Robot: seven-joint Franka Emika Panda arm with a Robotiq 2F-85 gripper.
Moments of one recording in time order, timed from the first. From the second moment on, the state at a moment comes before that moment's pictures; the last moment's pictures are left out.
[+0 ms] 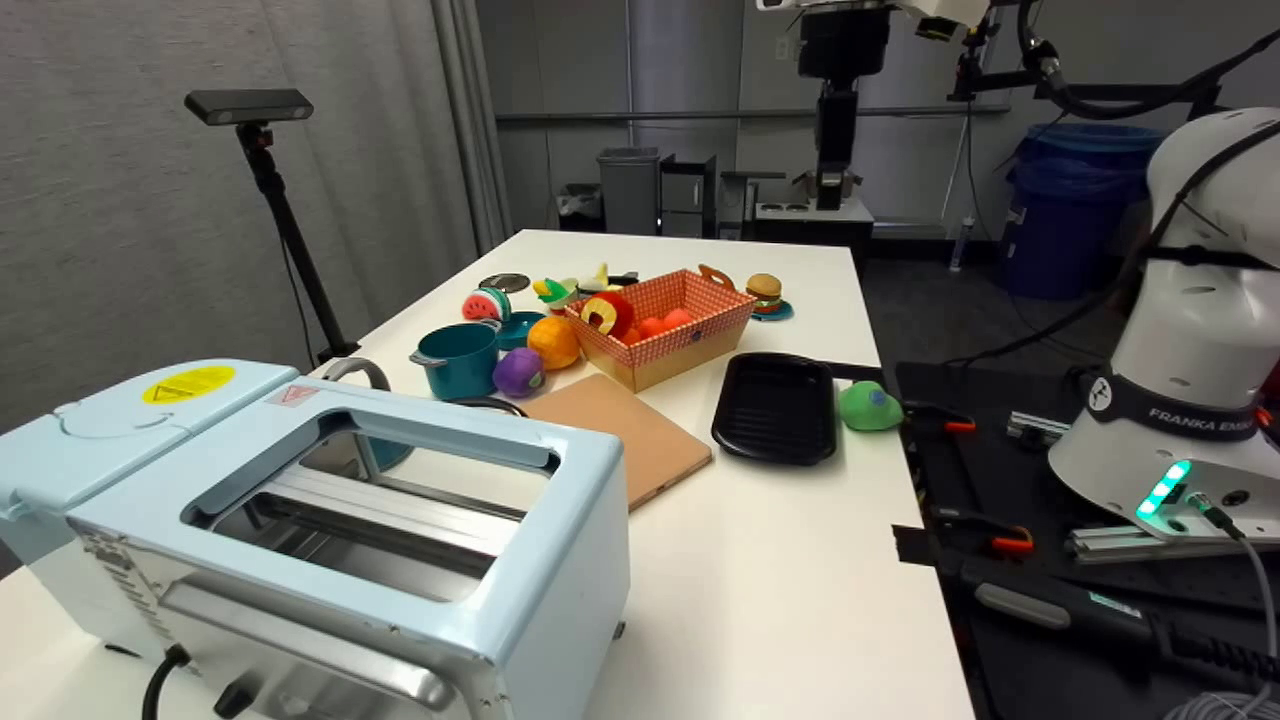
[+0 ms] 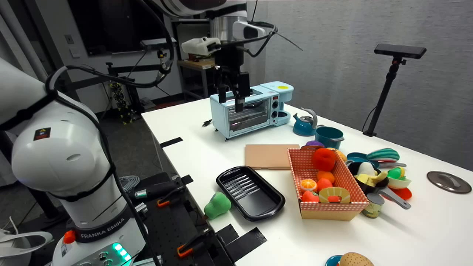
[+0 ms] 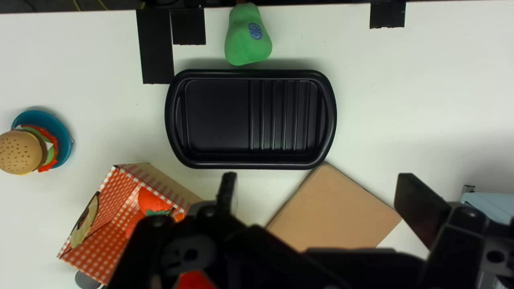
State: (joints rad) arm -0.01 -0.56 0.00 -2.50 -0.03 1.92 0.02
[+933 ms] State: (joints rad) arm -0.01 -0.38 0.06 -2.45 -0.03 2.04 0.04
